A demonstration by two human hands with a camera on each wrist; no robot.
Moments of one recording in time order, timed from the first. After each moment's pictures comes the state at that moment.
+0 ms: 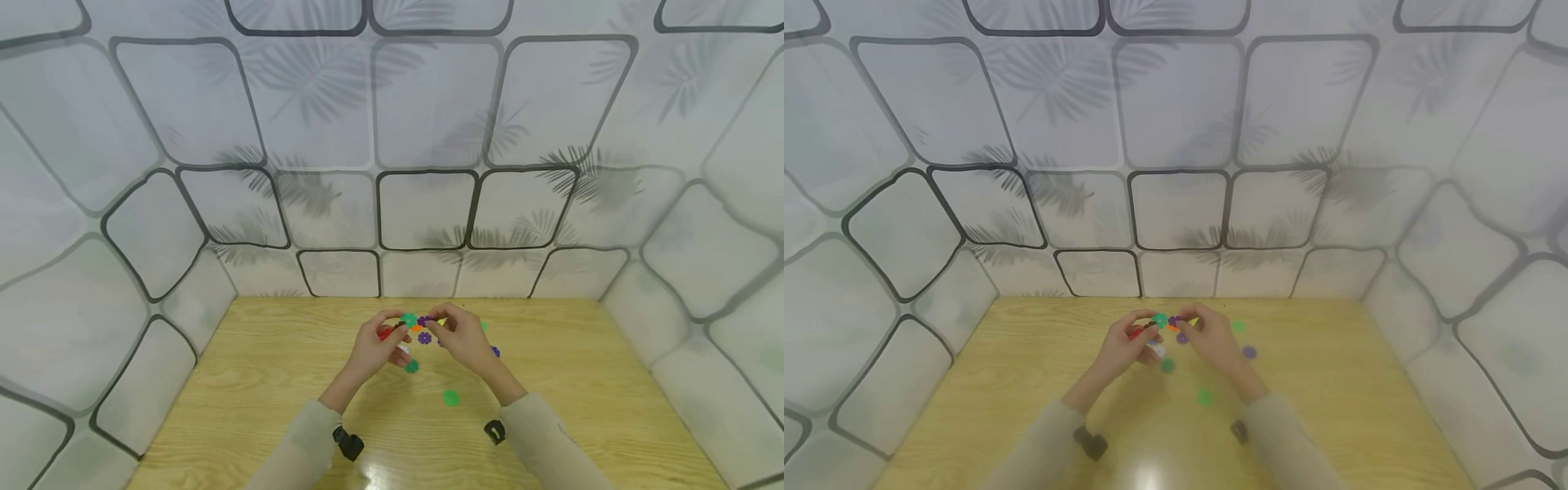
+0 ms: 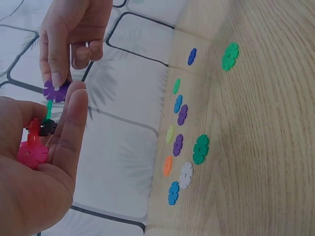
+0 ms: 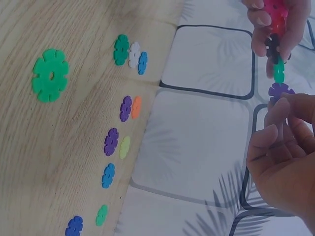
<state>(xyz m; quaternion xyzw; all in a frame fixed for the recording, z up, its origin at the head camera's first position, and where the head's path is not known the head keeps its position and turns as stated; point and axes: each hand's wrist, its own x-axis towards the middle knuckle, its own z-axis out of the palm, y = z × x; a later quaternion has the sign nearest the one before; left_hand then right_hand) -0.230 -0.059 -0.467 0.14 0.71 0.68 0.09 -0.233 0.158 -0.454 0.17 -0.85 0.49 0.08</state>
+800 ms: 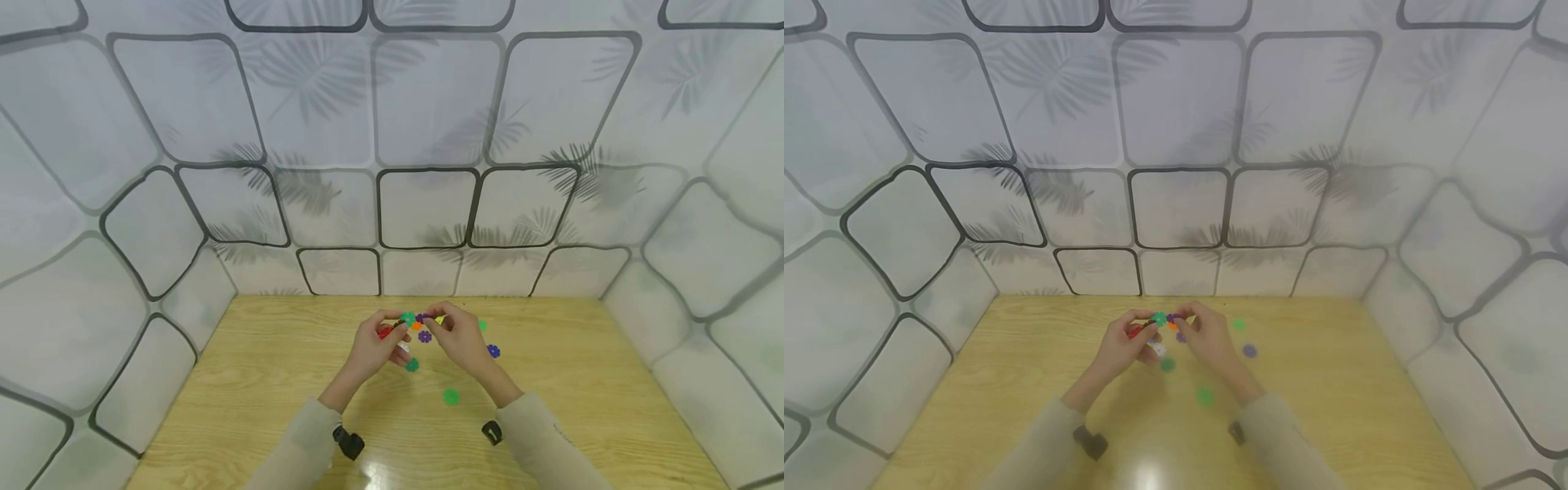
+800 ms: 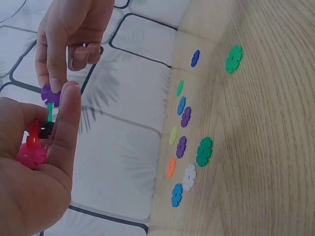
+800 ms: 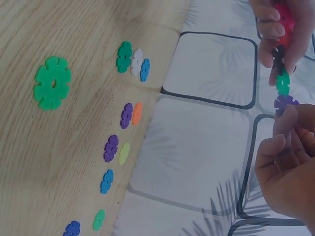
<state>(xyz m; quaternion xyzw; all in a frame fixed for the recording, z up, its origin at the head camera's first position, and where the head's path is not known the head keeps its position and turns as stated) -0.231 -0.060 -0.468 0.16 0.70 0.69 0.07 -0.237 0.151 -0.463 0.19 -0.84 0.48 0.13</state>
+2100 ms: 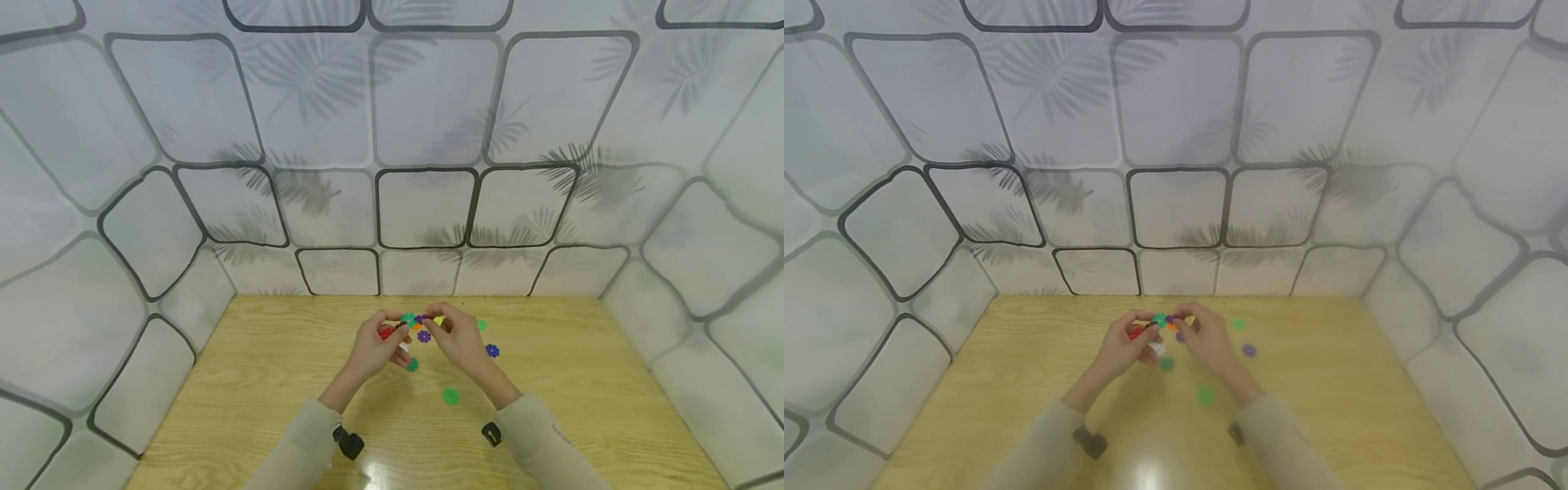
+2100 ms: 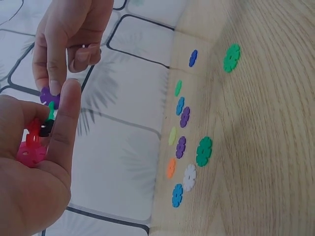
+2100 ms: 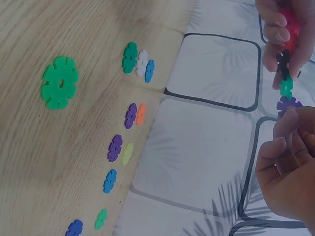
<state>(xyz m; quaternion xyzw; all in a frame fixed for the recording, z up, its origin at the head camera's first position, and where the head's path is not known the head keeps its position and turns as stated) -0.230 -0.059 -0.468 0.17 0.70 0.69 0.07 -0.234 0.149 -0.463 0.18 -0.85 0.47 0.15</state>
